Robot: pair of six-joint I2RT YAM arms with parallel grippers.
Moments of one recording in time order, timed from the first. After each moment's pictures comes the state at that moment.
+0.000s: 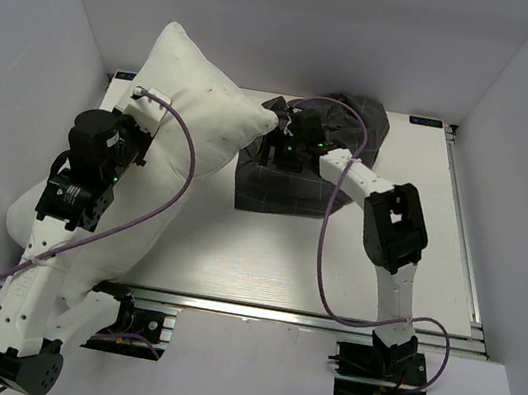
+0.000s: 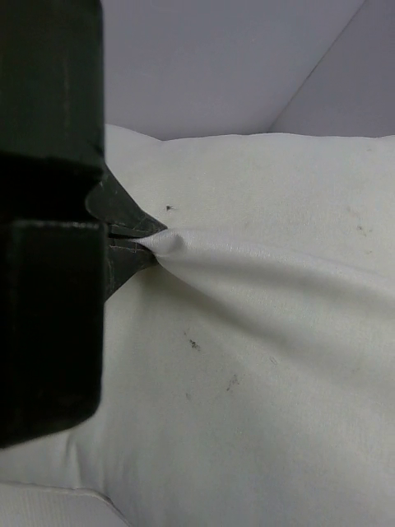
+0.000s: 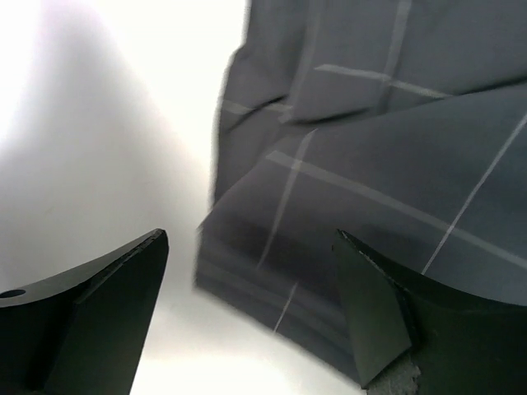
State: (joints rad) left arm -0.18 0.89 1.17 -0.52 -0.07 0.41; right arm 0.58 2.10 1.67 -0.30 -0.25 0.47
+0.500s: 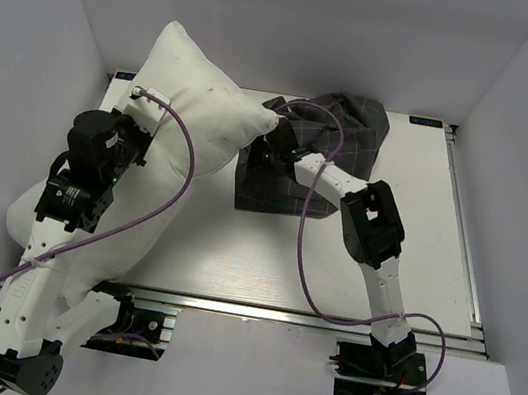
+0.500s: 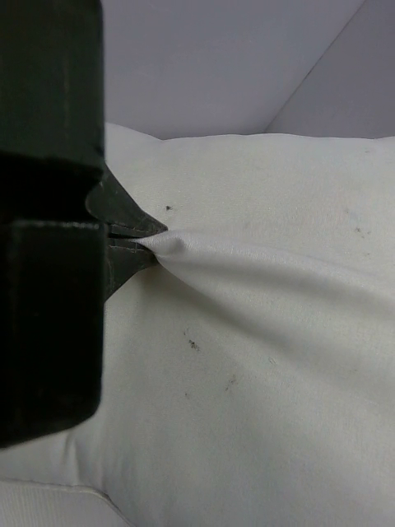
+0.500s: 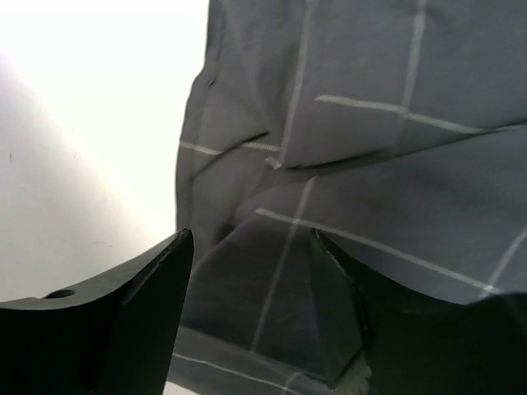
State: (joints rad) left arm -0.18 0.88 1.17 -0.51 -0.07 0.39; right arm 0.67 2.27 1.80 -0.29 0.00 0.46
